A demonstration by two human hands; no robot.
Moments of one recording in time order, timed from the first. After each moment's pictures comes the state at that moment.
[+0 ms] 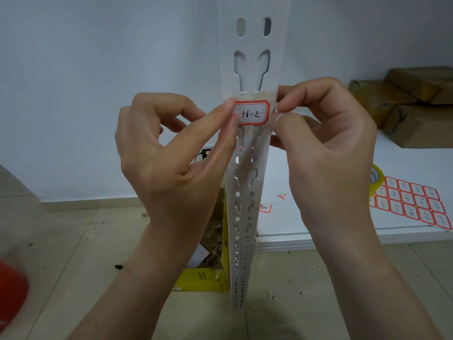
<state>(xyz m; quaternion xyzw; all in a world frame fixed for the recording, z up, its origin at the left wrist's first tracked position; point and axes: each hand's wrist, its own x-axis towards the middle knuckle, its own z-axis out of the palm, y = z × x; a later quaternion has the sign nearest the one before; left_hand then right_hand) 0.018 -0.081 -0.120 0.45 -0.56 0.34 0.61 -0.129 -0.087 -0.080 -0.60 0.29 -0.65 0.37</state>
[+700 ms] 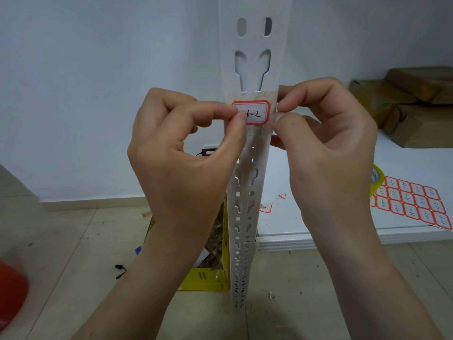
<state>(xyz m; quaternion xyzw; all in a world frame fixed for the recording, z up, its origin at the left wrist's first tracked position) 0.004 -0.071 -0.106 0.49 -0.56 0.19 0.64 -0.129 -0.087 -0.080 -0.60 0.29 -0.65 0.37</state>
